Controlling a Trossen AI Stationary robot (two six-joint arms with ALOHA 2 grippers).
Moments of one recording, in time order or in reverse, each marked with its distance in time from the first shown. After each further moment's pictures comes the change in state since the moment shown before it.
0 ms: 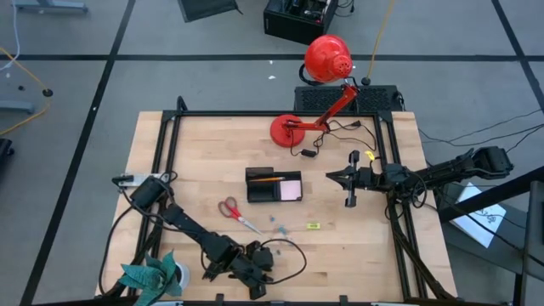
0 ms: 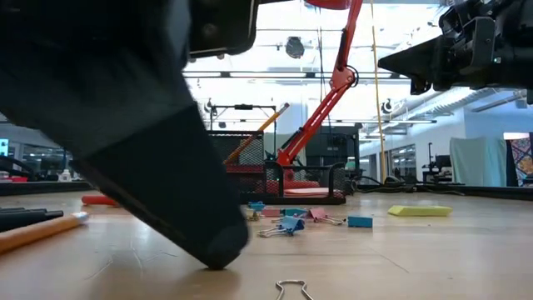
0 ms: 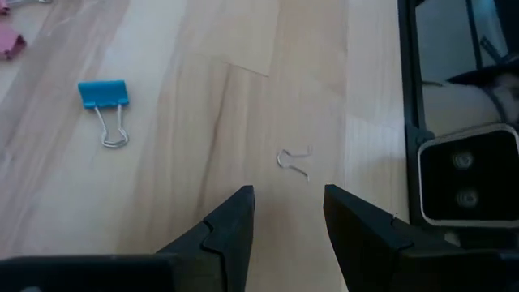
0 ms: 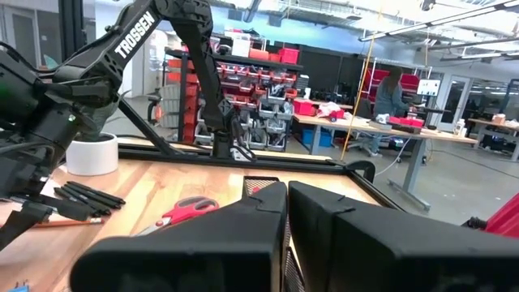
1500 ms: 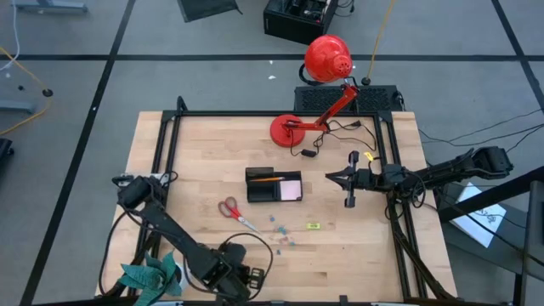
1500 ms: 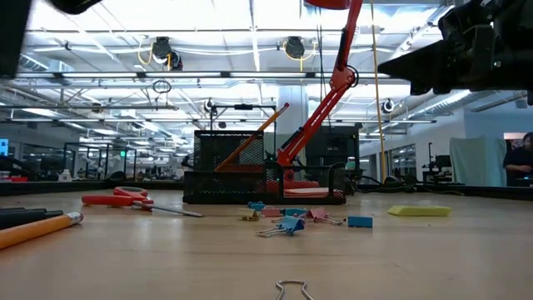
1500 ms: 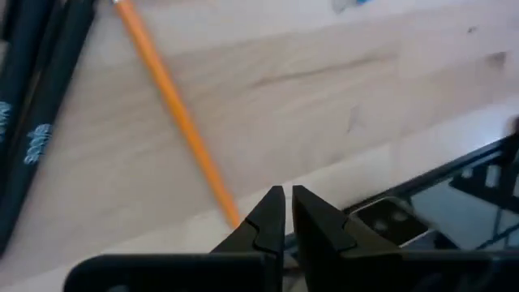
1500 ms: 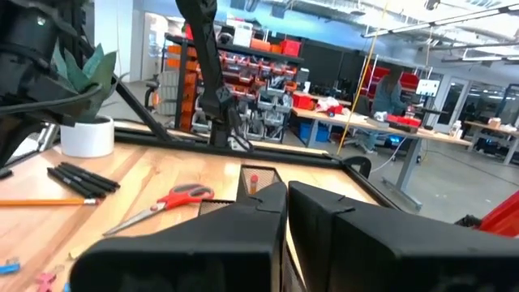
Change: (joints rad) left arm -0.082 -0.088 0.294 -0.691 -0.069 -1.258; right arm 0.000 0.002 0.000 -0.027 0.002 -0.046
